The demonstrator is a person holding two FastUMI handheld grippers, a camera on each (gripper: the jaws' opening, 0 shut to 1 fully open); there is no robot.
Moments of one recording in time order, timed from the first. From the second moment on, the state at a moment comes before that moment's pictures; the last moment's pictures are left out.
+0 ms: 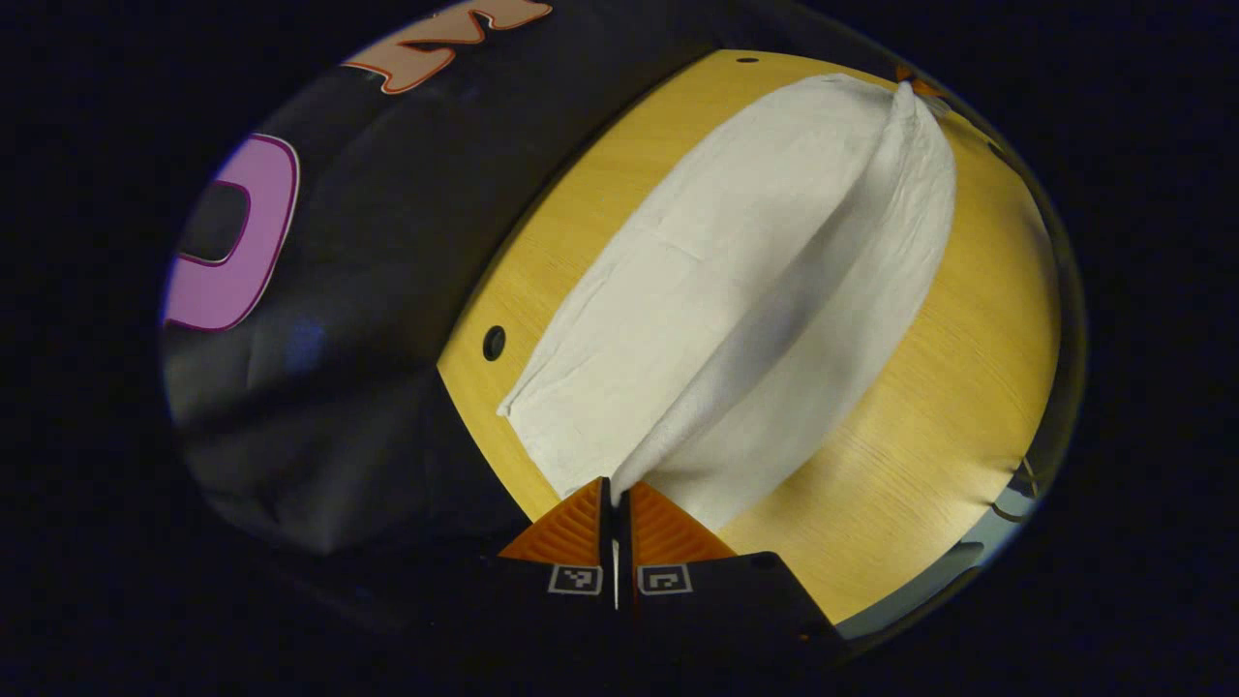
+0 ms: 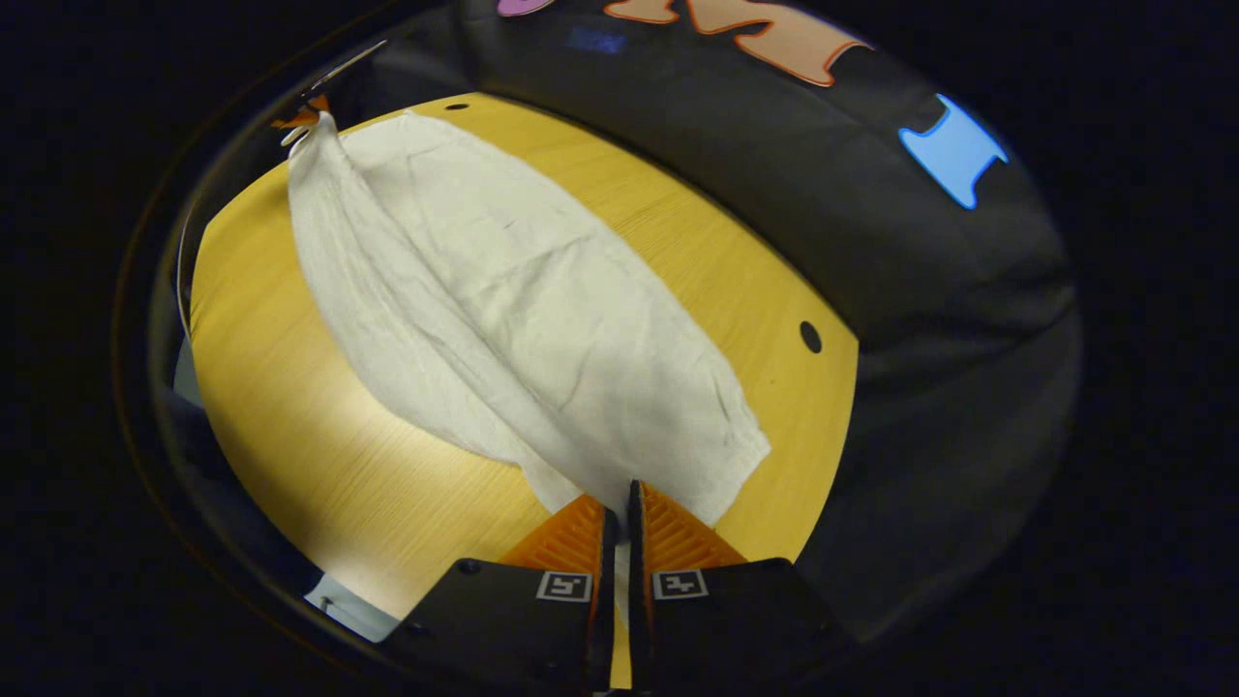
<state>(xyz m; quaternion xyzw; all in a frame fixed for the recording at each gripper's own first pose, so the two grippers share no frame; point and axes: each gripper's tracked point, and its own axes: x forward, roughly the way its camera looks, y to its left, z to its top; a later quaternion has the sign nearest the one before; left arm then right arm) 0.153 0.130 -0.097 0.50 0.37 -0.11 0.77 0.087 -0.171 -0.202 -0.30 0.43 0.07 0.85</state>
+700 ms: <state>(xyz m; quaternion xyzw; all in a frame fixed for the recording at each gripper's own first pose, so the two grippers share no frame) 0.320 0.104 -0.114 0.36 0.27 0.04 0.89 0.189 -0.125 -0.126 -0.15 0.33 -0.05 0.93</state>
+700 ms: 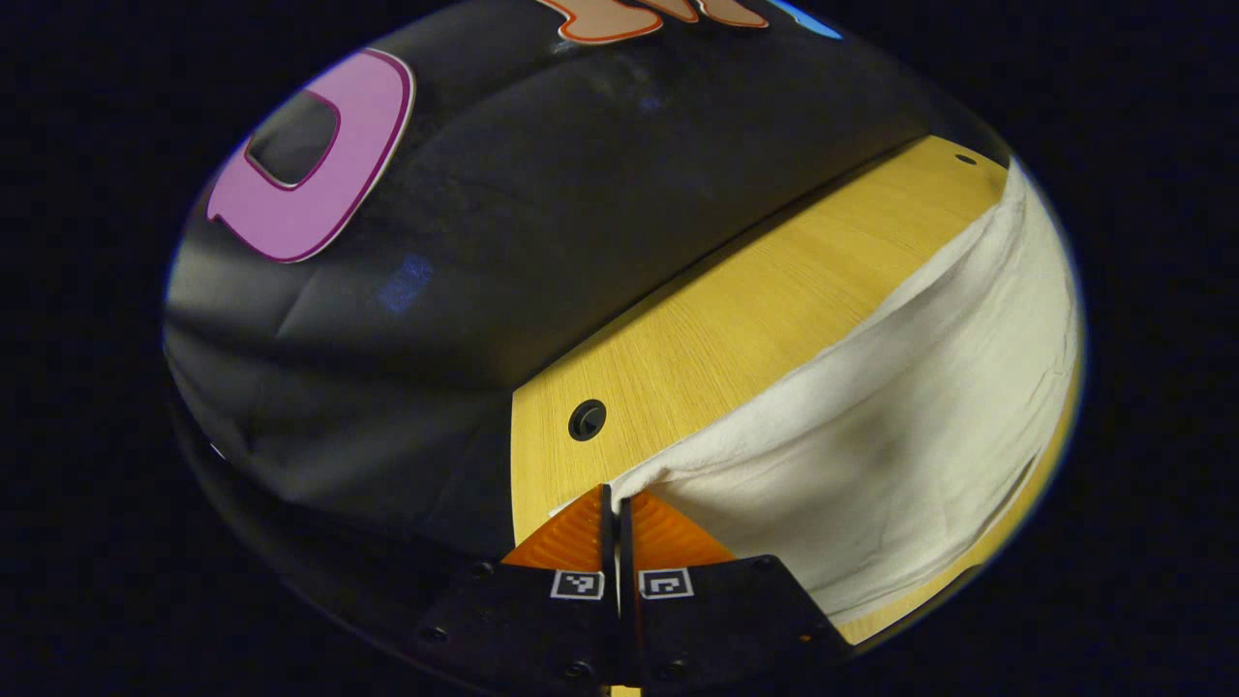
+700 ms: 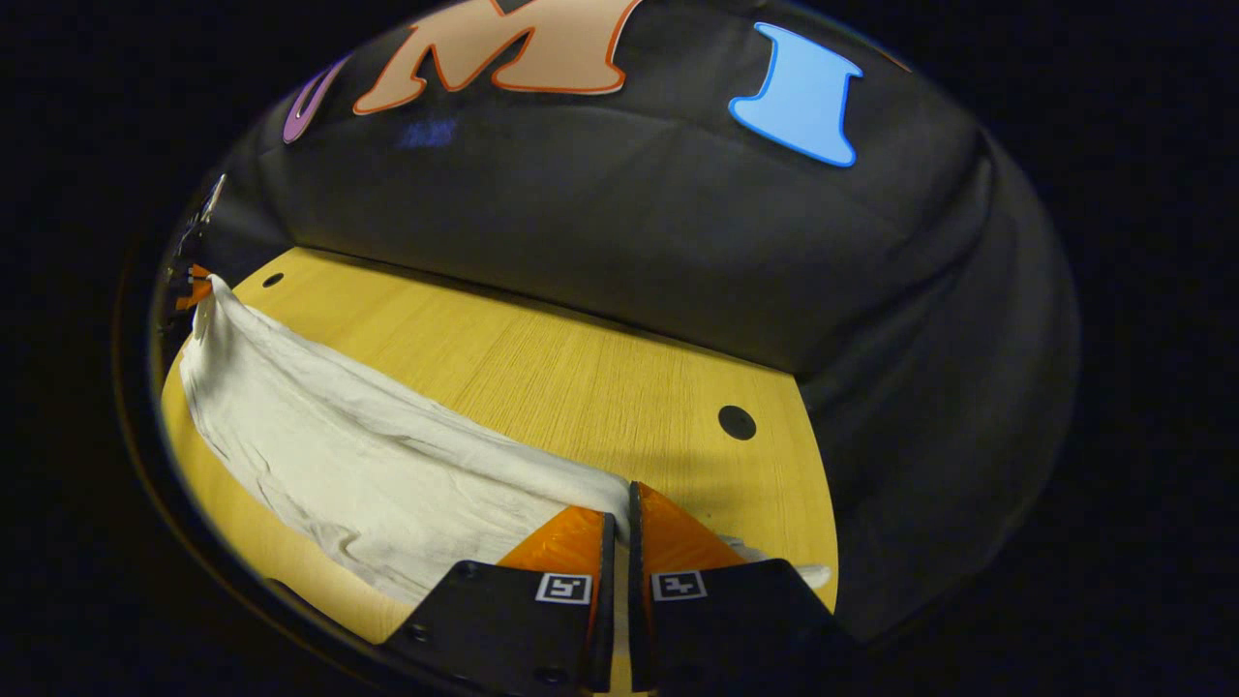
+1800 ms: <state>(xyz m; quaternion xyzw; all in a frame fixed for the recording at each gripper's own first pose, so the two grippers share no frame) 0.300 0.063 -0.109 0.19 0.20 0.06 0.96 0.157 -0.193 -0.114 -0.06 0.29 -0.08 0.95</state>
